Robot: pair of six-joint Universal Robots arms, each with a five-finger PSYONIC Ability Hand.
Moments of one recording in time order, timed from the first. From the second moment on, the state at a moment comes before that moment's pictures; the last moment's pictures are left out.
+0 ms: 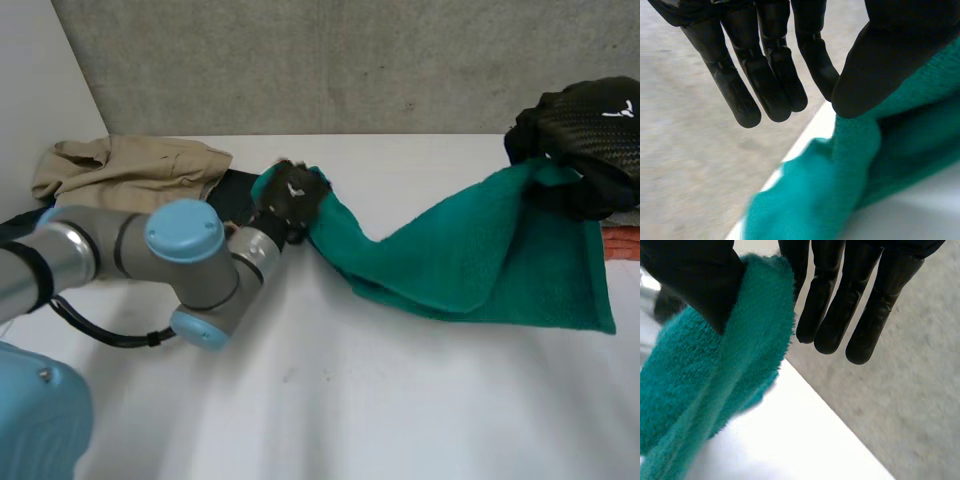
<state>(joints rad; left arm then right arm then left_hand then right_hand) 4.16 -2.46 -1.09 3.62 -1.39 3.65 1.53 -1.73 1.54 0.32 0.79 2.71 1.15 1.19 1.19 1.20 0.97 0.98 1.17 1.19 1.19 1.00</state>
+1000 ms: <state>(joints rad) 4.05 -1.82 -1.72 3.55 -1.61 3.60 1.73 -1.10 1.26 0.12 1.38 2.71 0.19 0.20 0.21 0.20 0.05 0.20 0.22 0.21 0.24 0.07</state>
